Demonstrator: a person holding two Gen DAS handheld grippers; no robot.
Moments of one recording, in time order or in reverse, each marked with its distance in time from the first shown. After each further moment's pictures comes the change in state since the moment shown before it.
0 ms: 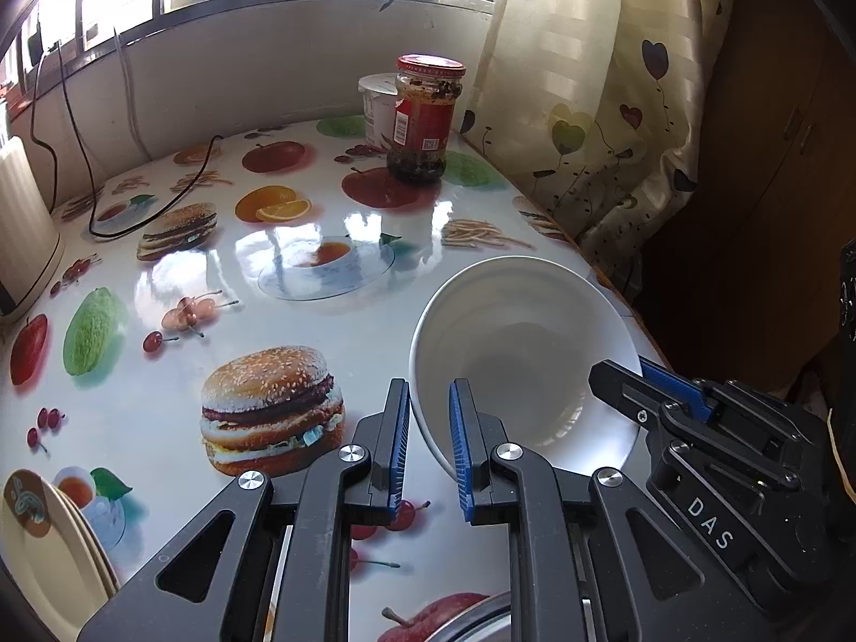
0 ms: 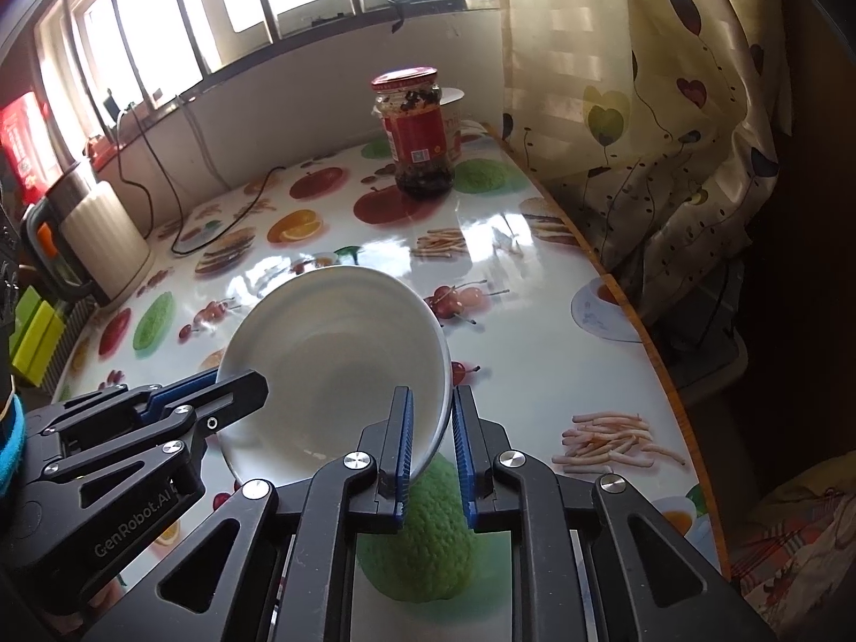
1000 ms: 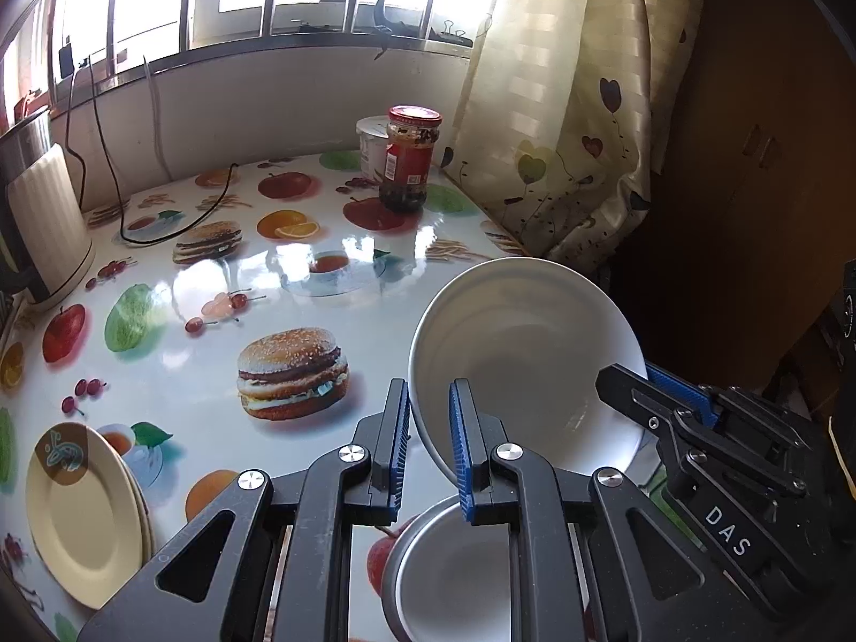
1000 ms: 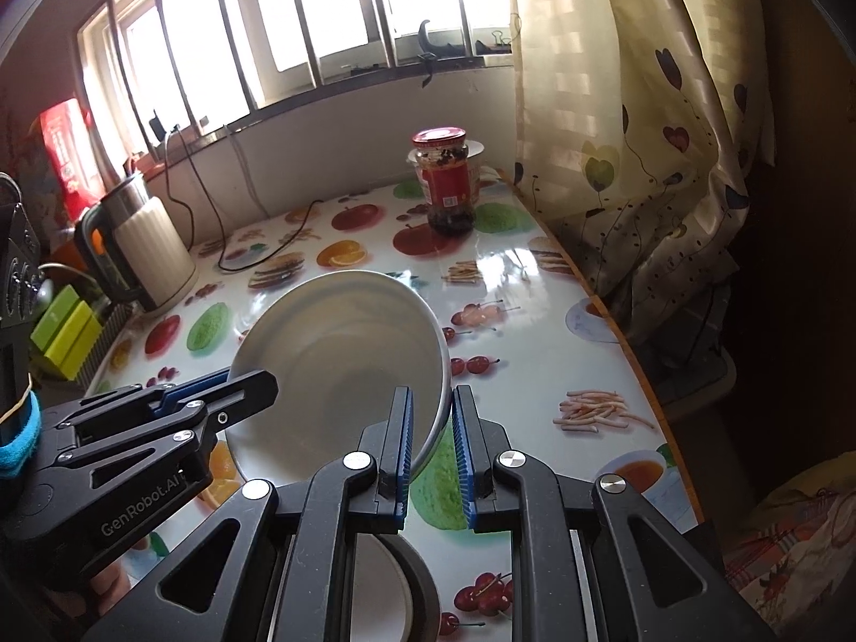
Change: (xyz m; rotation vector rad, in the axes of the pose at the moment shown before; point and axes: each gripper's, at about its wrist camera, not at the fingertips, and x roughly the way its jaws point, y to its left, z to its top) left arm -0.080 -0.005 -0.030 0.002 -0.078 -0.040; right arm -0.085 0.030 -0.027 -0.024 -0.103 0.016
